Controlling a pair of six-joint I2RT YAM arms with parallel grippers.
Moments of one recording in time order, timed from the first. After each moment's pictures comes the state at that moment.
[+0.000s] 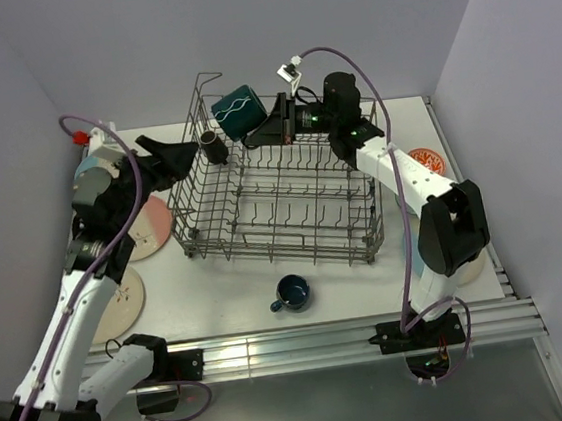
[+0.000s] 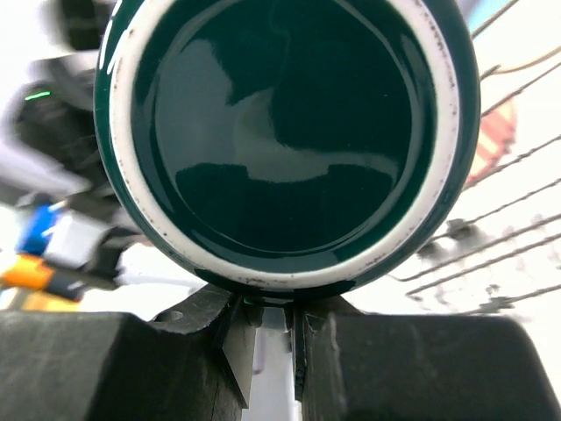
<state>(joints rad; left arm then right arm) -0.27 0.97 1.01 -0.01 0.20 -0.74 0.41 1.71 1.45 0.31 -1.02 0.91</state>
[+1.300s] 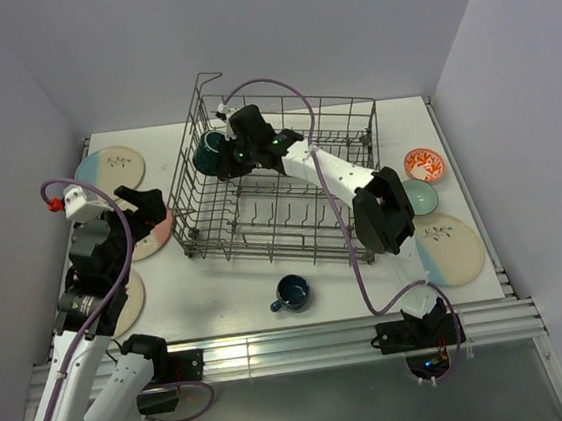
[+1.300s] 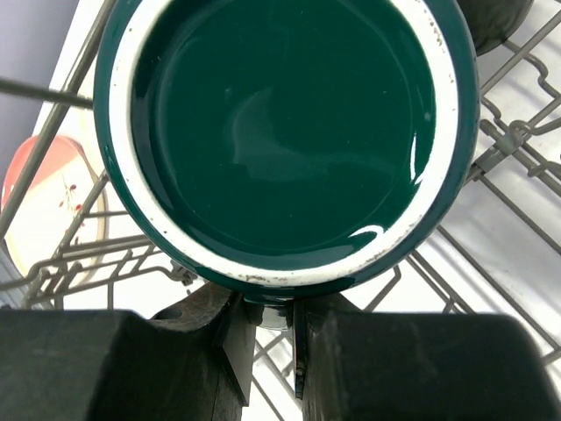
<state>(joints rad) -0.27 0.61 0.81 -0.36 -0.30 -0.63 0.69 2.15 1.95 -0.44 -0.22 0.38</state>
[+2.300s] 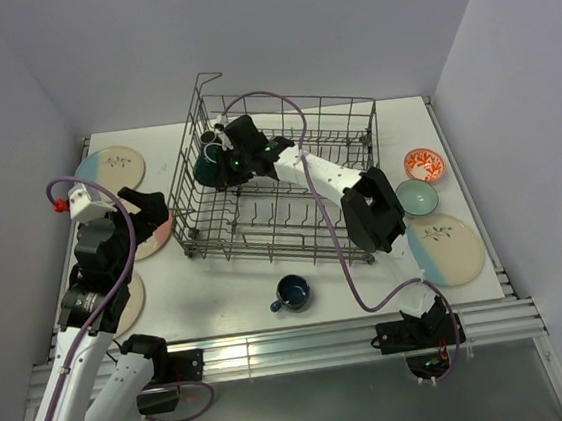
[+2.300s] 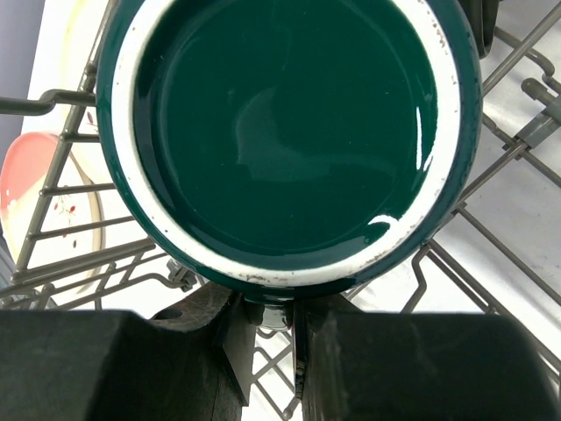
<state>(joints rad) -0.26 0.63 0.78 -0.36 -0.30 -0.65 0.71 2.23 1.97 -0.44 -0.22 0.47</state>
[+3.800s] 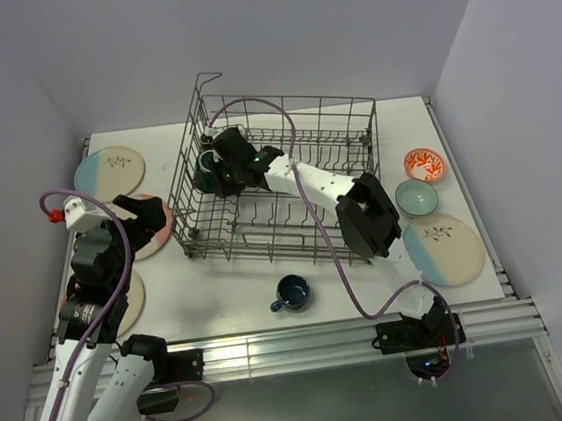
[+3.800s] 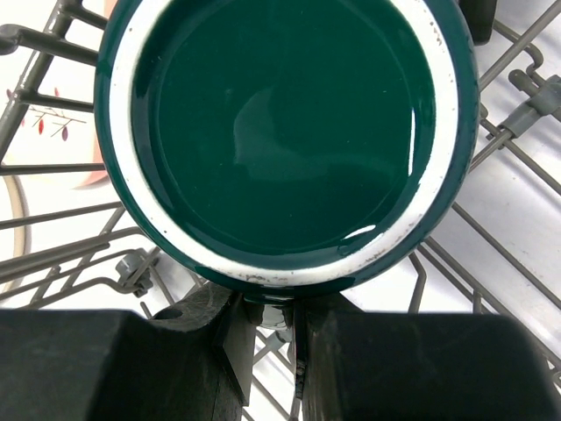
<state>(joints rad) -0.26 0.56 0.76 -0.38 -0.30 -0.68 0.78 2.23 1.97 -0.48 -0.05 0.36</state>
